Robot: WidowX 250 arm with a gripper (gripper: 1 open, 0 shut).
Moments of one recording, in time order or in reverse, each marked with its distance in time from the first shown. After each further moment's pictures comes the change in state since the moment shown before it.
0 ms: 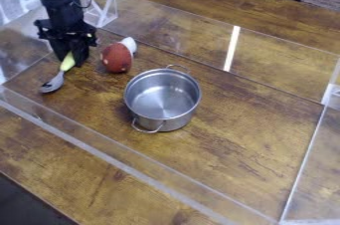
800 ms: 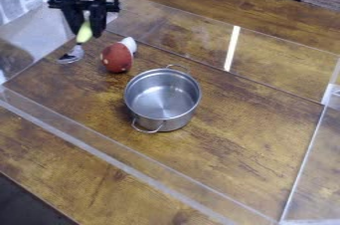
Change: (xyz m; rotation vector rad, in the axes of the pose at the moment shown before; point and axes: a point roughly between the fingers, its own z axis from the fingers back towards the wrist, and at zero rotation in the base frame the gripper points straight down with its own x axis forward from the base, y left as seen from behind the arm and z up) arm 0.003 -0.058 0.077 -0.007 0.022 0.122
